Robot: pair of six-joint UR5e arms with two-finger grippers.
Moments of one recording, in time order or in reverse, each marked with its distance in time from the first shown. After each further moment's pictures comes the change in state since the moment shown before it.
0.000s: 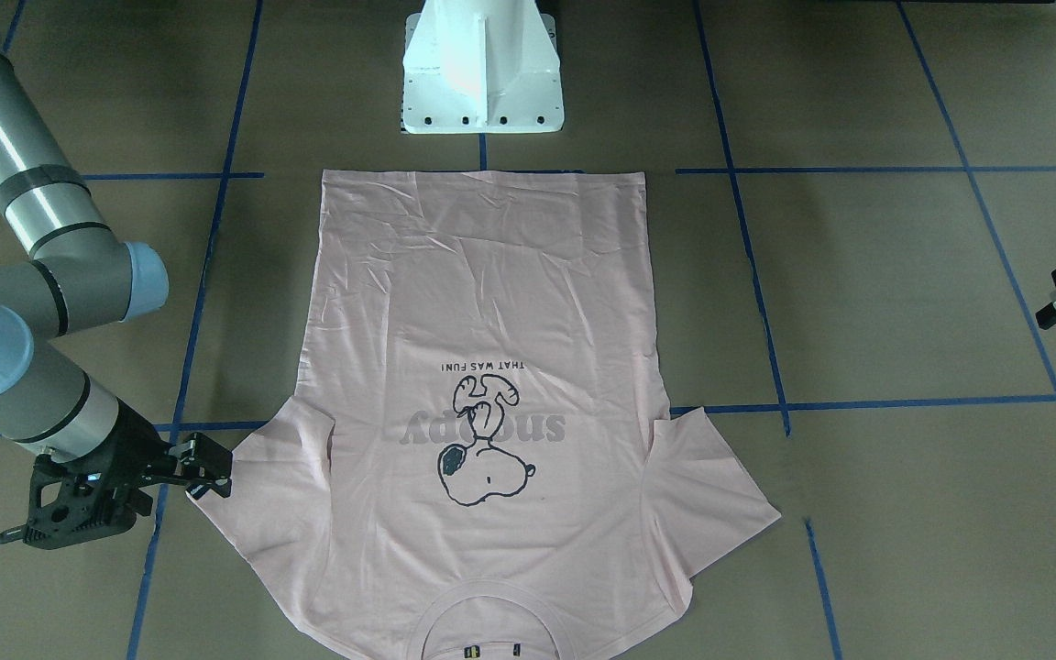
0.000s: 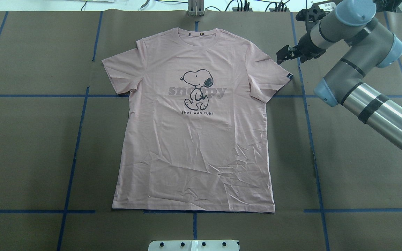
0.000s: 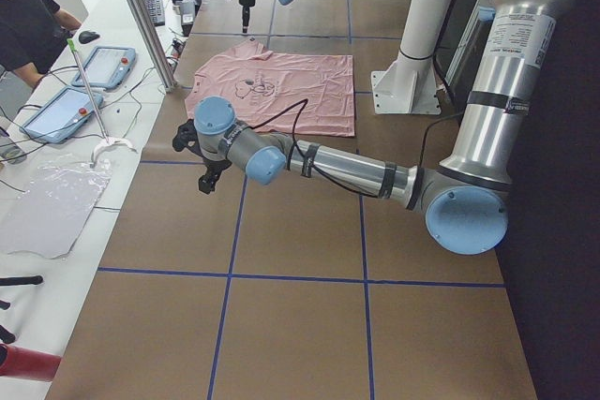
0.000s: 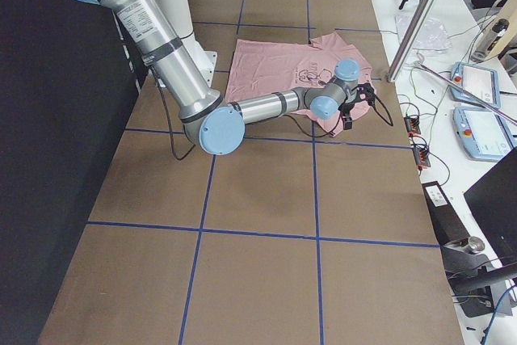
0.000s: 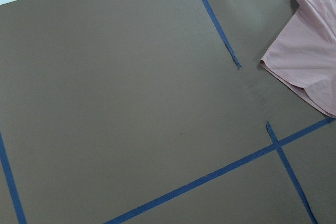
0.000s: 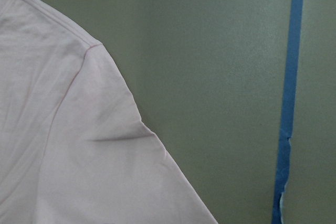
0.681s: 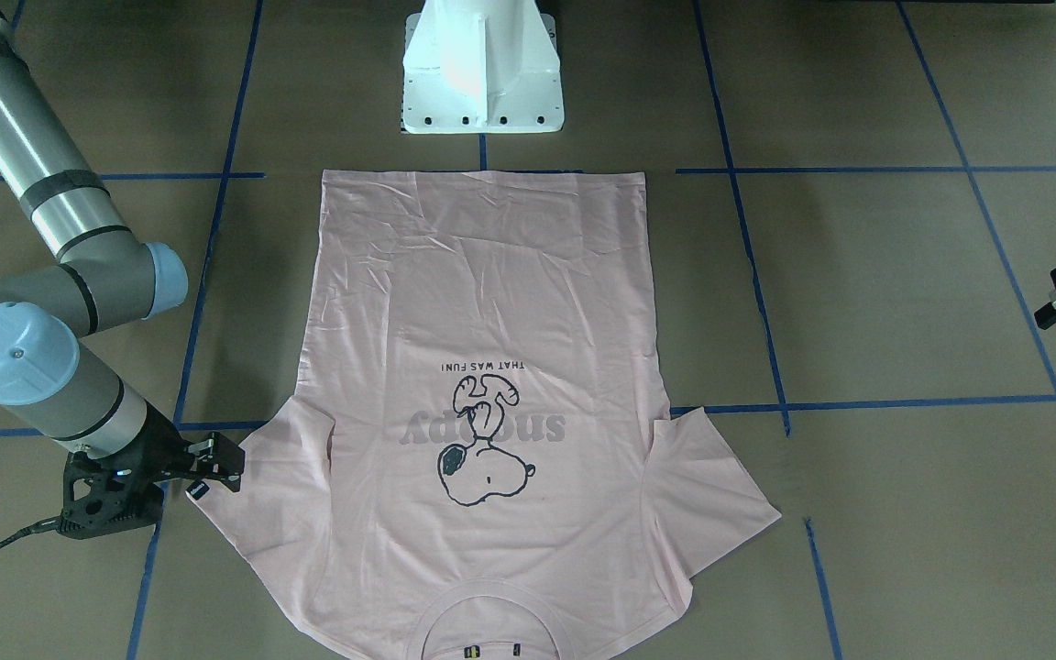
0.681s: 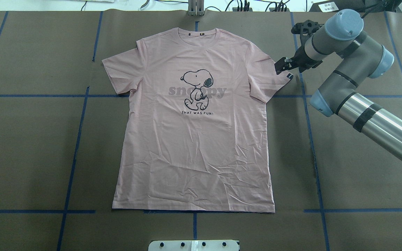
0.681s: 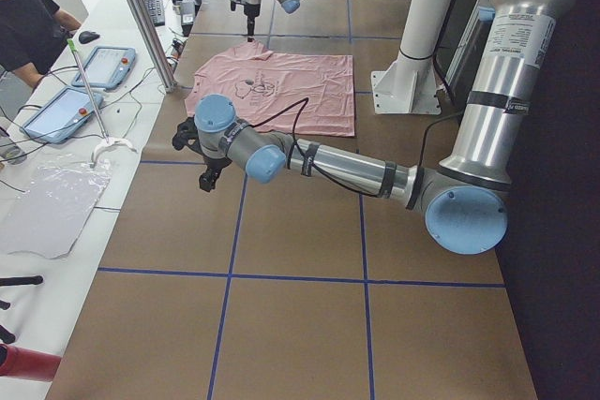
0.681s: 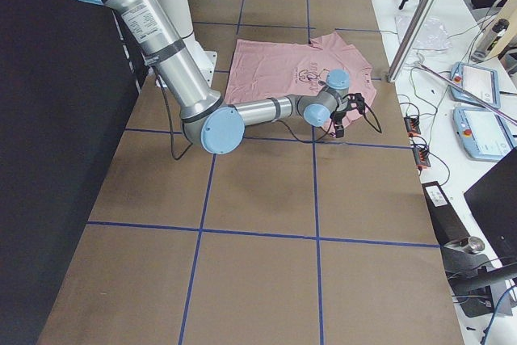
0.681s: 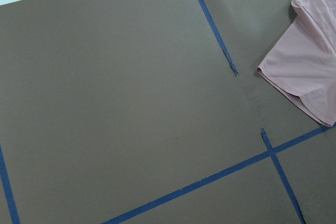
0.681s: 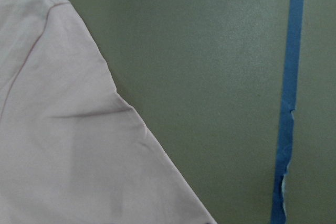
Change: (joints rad) left arm 0.000 -0.001 -0.004 -0.006 -0.001 -0.027; right arm -0.039 -0.008 -0.025 -0.015 -0.048 -0.002
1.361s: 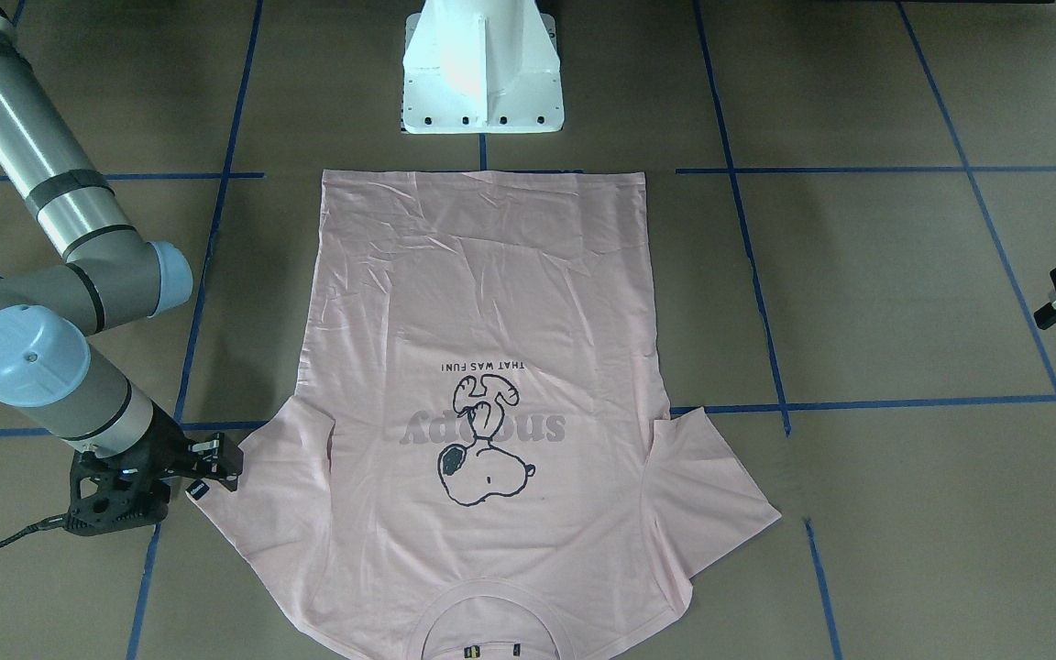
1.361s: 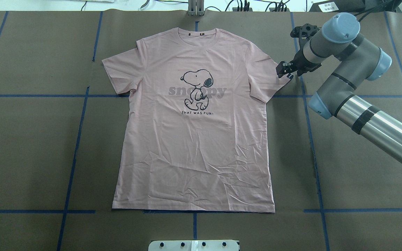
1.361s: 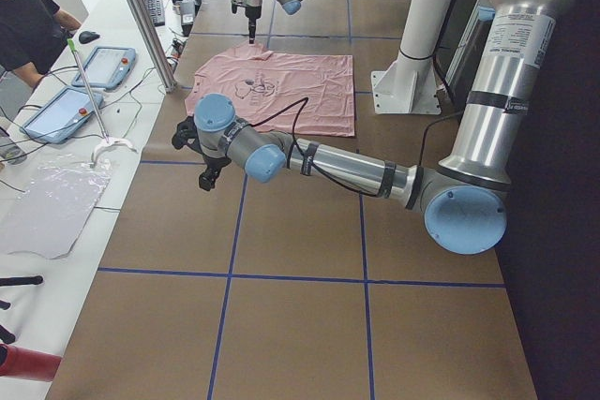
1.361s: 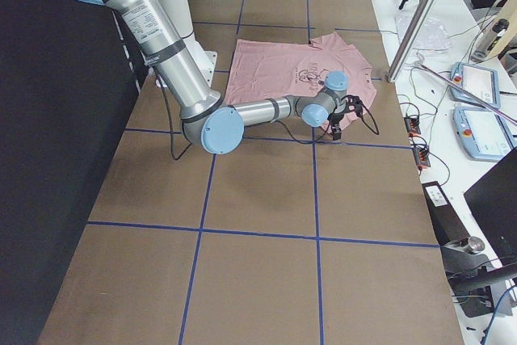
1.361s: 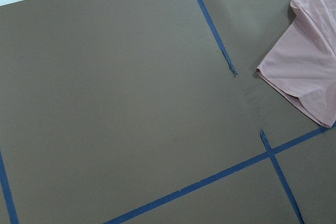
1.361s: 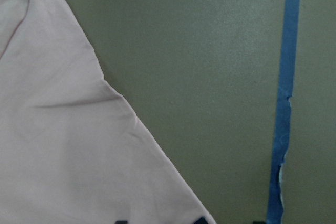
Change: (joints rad) left arm 0.000 -0.003 -0.001 0.000 -0.003 0.000; right arm -0.011 -0.001 -0.002 -0.027 -0.013 -0.001
